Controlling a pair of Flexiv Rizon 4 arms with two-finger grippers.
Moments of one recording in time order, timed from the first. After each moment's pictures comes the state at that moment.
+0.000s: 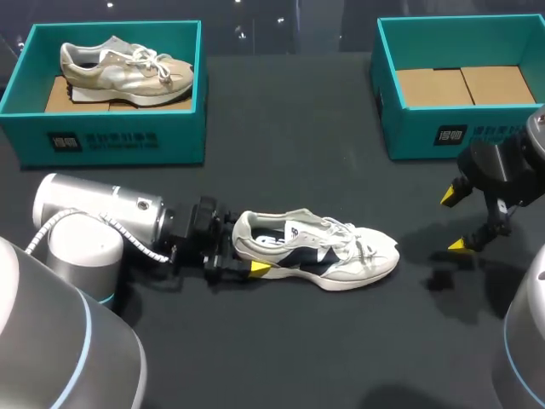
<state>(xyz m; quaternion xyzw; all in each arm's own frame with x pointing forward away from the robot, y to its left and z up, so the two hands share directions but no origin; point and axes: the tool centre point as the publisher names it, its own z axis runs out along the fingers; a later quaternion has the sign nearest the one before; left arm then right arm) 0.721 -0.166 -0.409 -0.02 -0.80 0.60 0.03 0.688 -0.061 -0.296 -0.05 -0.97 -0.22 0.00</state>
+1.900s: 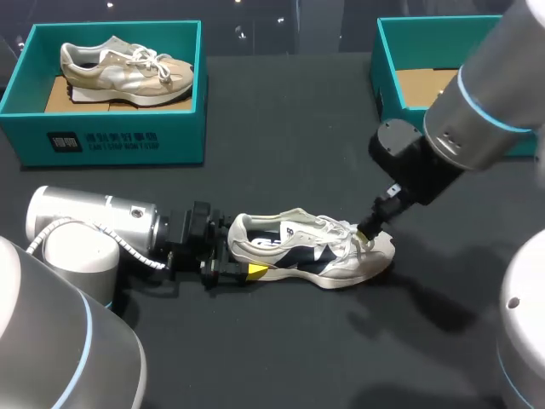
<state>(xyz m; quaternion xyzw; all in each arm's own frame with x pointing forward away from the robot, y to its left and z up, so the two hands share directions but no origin) 0.717 -0.160 -0.411 0.00 -0.79 0.61 0.02 0.660 0.067 -0.248 -0.40 -0.91 -0.15 0.01</state>
